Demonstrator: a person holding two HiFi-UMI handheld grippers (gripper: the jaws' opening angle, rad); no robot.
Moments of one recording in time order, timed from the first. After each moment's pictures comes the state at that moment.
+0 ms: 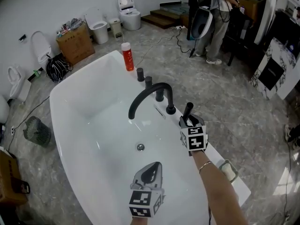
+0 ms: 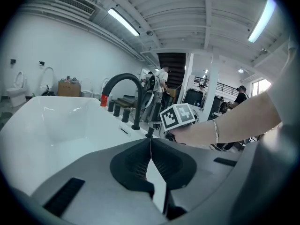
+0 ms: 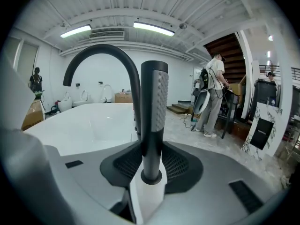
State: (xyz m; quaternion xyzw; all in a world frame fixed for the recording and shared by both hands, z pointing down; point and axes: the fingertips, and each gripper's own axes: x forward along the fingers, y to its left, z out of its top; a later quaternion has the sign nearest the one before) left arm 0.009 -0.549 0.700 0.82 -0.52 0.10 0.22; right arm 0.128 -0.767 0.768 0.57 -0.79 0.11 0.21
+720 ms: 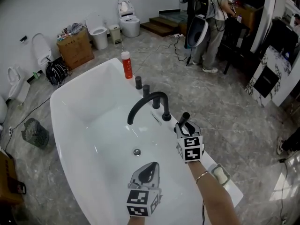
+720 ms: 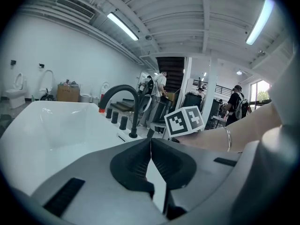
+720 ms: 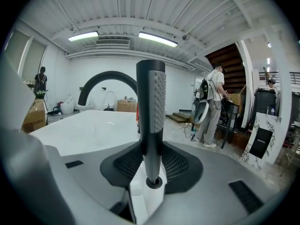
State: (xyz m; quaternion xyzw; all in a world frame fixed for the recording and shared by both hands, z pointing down) left arm 0.016 -0.540 0.647 0.82 -0.52 0.09 0.21; right arm 0.123 -0.728 0.694 0.56 -0.80 0.06 0.18
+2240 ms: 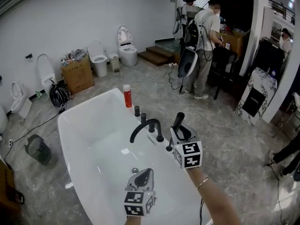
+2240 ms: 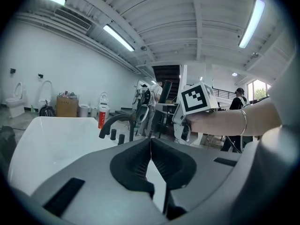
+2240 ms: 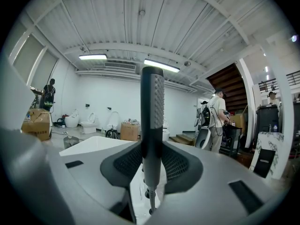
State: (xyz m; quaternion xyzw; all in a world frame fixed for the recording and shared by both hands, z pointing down) left arm 0.013 -0.436 0.460 0.83 -0.52 0.06 0.17; right arm 0.115 -0.606 0.399 0.55 -0.83 -0.01 0.08
